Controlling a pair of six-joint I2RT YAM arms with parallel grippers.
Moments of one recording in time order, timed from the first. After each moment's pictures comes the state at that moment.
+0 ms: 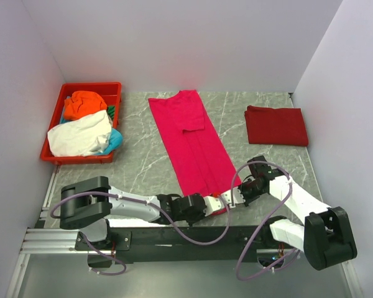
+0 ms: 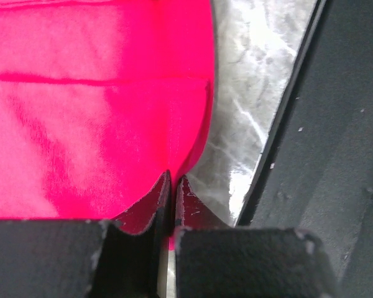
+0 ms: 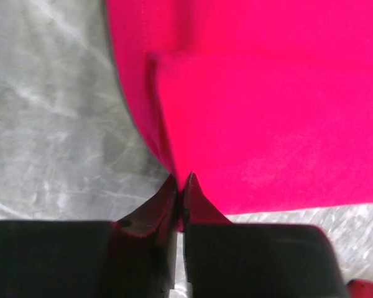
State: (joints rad) left arm -1.37 1.62 0.74 0.11 -0.14 -0.04; right arm 0.26 1.11 0.49 -0.78 -0.42 -1.79
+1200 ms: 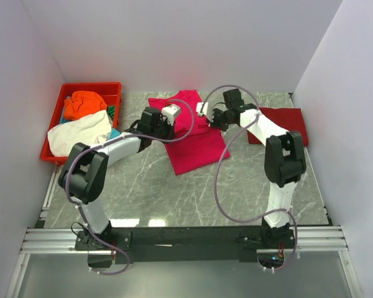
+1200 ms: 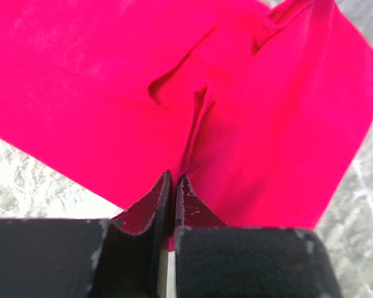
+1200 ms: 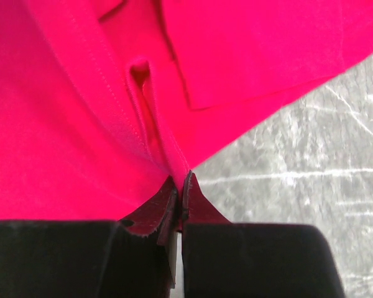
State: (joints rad) left arm -0.48 1.76 1.13 0.06 0.24 0.04; right arm 0.29 1.94 1.51 -0.52 -0.45 -1.06
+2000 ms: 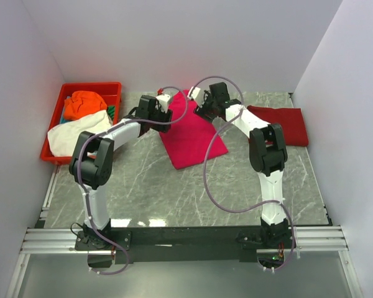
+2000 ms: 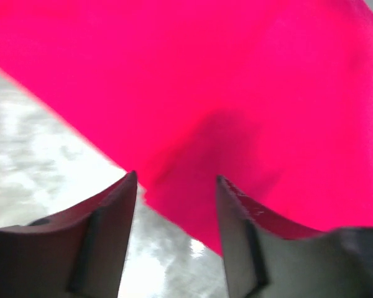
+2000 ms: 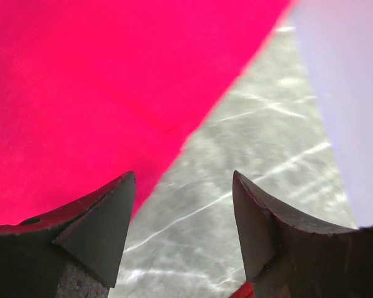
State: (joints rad) left arm -0.37 1.97 1.38 -0.08 0.19 0.04; right arm 0.35 2.21 1.80 -0.35 -0.16 -0.80
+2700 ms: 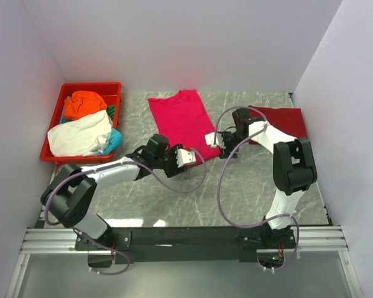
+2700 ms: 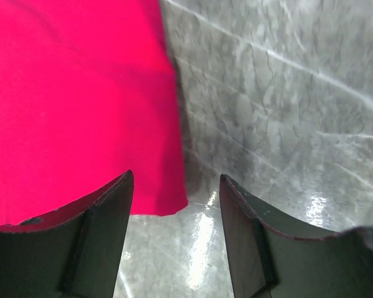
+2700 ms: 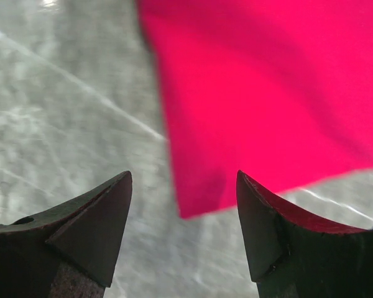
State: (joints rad) left arm -0.68 1.52 0.81 0.06 0.38 0.63; right arm 0.23 1.83 1.26 -0.71 -0.60 -1.56
